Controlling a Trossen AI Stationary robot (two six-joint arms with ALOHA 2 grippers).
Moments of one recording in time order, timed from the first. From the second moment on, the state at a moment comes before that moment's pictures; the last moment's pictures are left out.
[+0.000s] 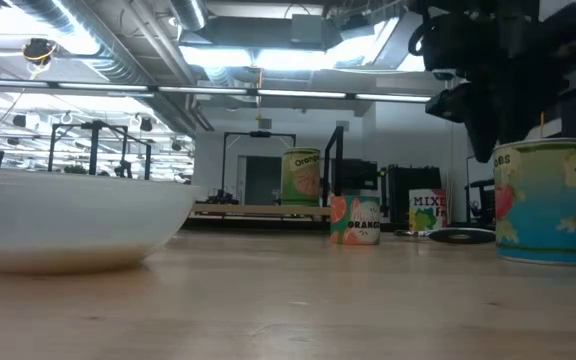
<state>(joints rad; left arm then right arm) -0.43 1.58 1.48 -0.70 -0.46 -0.26 0.15 1.41 0.99 -0.92 -0.09 -0.05</state>
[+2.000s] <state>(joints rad) -0.44 1.58 1.48 -1.03 -0.53 -0.49 -0.13 2.04 1.76 -0.73 -0.10 -0.08</state>
